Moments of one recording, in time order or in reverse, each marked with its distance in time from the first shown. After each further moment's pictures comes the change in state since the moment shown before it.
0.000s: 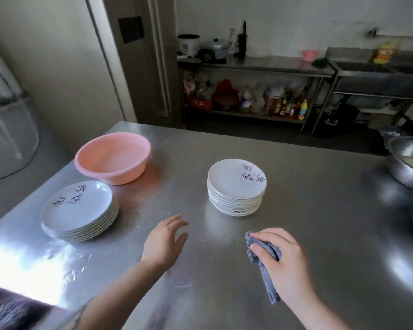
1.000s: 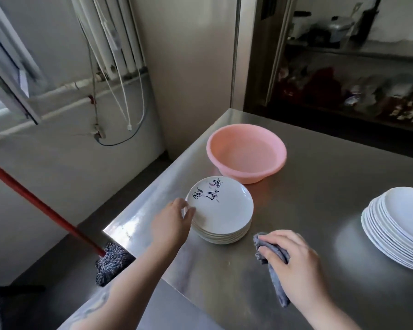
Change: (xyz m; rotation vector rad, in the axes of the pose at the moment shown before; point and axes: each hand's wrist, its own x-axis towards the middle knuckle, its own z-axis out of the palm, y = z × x) left_hand -0.017 -0.283 -0.171 0.028 0.270 -0.555; right_hand 0.033 -0.107 0.313 -0.107 -0.292 -0.177
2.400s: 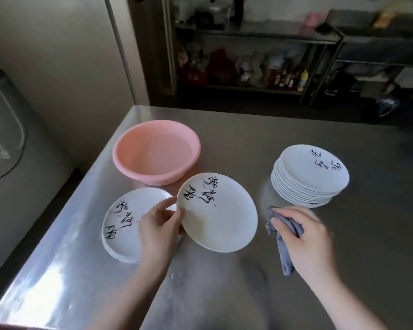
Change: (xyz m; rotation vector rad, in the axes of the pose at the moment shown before) left_hand -0.028 0.124 0.015 -0.891 -0.325 0.009; right_hand -0.018 0.027 -0.090 -0.066 0.437 0.310
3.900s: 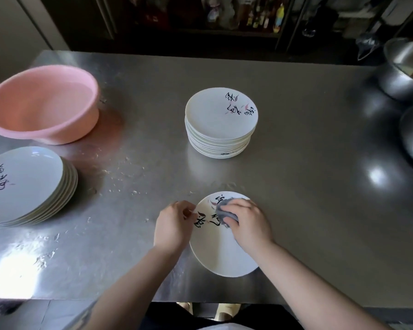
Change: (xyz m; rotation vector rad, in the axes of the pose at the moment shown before) left_hand -0.119 -0.077 0.242 0.726 -0.287 0.005; right_hand -0.021 0.184 -0.106 -0.393 -0.429 0.103
